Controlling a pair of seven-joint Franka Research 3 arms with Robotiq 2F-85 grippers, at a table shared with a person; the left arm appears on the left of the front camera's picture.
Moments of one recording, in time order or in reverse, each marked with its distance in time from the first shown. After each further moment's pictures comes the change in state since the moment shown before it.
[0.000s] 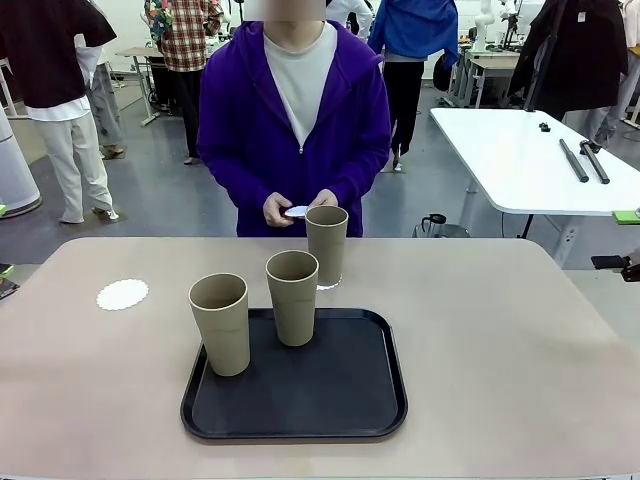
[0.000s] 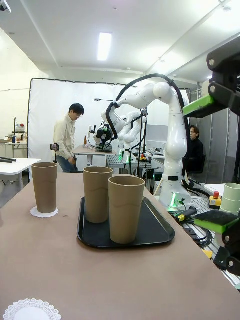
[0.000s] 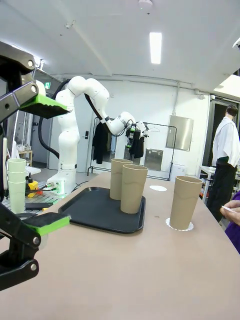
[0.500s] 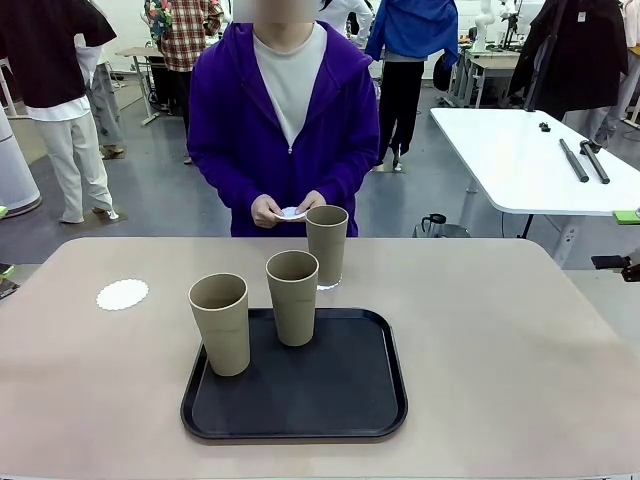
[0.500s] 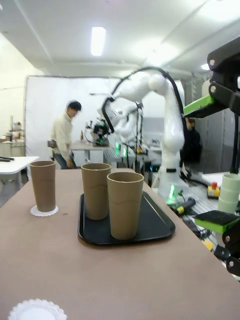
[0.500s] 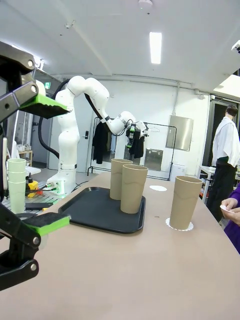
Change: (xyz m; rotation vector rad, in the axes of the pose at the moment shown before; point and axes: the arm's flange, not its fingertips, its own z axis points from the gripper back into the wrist) left arm 0.002 -0.009 -0.003 0.044 0.020 -0.063; right arm 0.000 0.000 0.000 0.000 0.000 0.000
